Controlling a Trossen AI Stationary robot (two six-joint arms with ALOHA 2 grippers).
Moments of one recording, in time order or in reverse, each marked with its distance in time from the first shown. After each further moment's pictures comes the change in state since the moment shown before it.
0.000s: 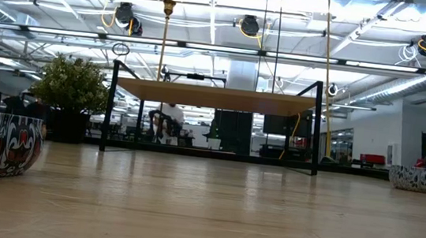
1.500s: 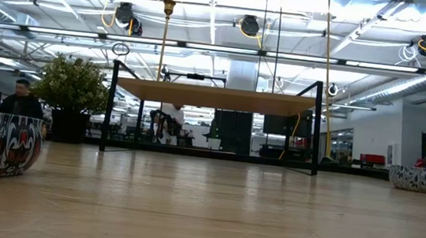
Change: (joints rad) left arm -0.247 0.243 -0.099 -0.001 -0.125 -0.449; right arm 0.000 0.000 0.000 0.001 0.000 0.000
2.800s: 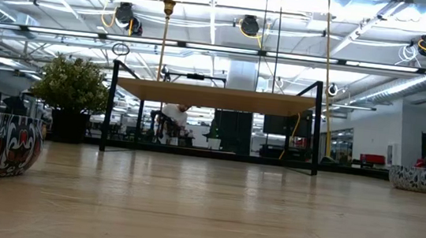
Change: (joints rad) left arm -0.045 -0.155 -0.150 0.001 0.076 -0.076; right arm 0.000 0.000 0.000 0.015 0.000 -0.026
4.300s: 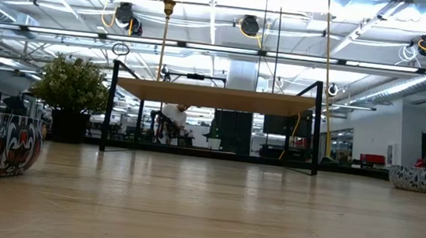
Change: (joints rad) left arm 0.018 -0.006 -0.070 -0.001 -0.044 0.061; right arm 0.000 0.000 0.000 0.026 0.000 -0.020
